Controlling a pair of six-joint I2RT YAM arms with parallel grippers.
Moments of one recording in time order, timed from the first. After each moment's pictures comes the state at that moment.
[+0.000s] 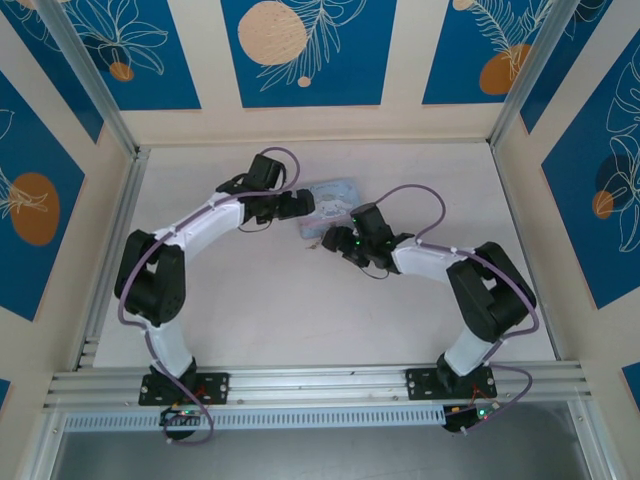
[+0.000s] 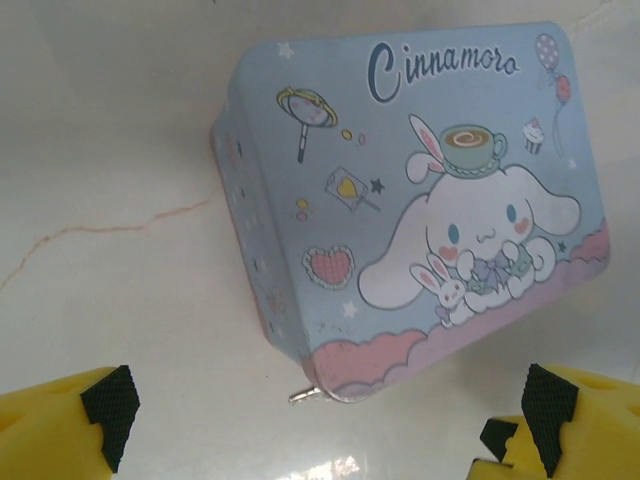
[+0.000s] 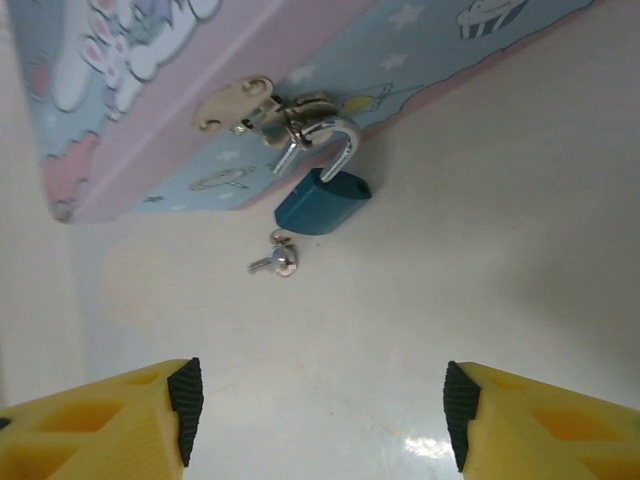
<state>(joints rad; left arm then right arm) -0.48 1.84 1.44 -0.52 0.15 -0.55 0.58 1.67 0.89 -0.07 -0.13 0.91</state>
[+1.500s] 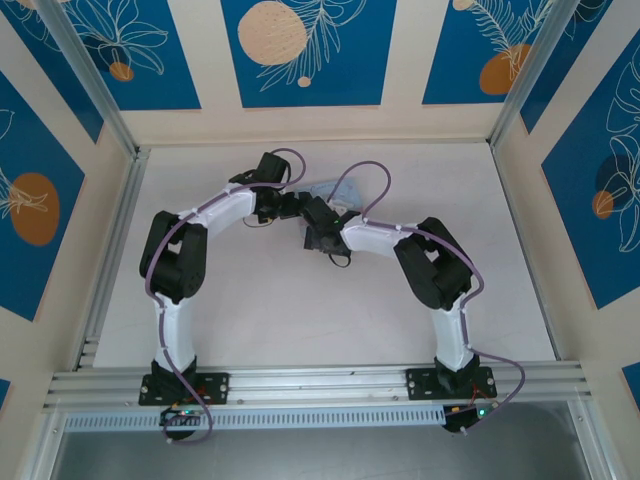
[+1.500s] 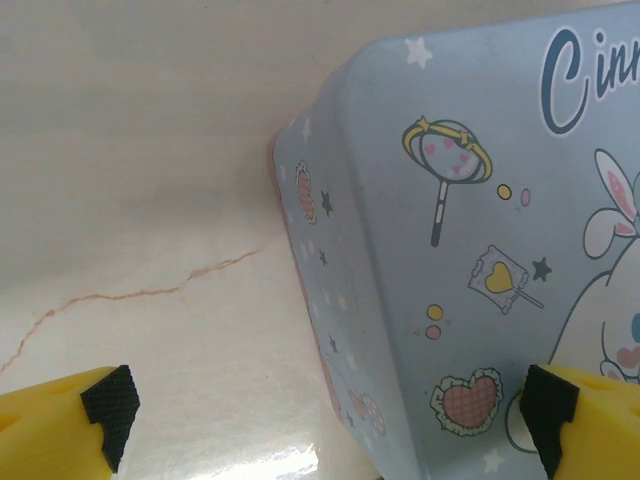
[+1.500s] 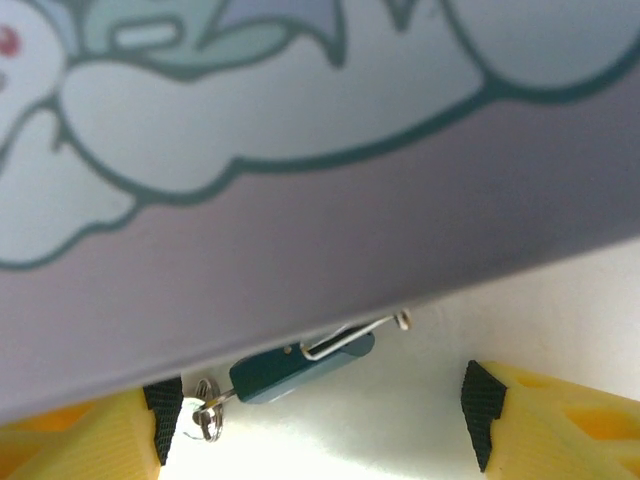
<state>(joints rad) -0.44 2.04 1.57 -0.57 0.15 -0.50 0.72 2.03 1.35 -0.47 0.26 0.82</state>
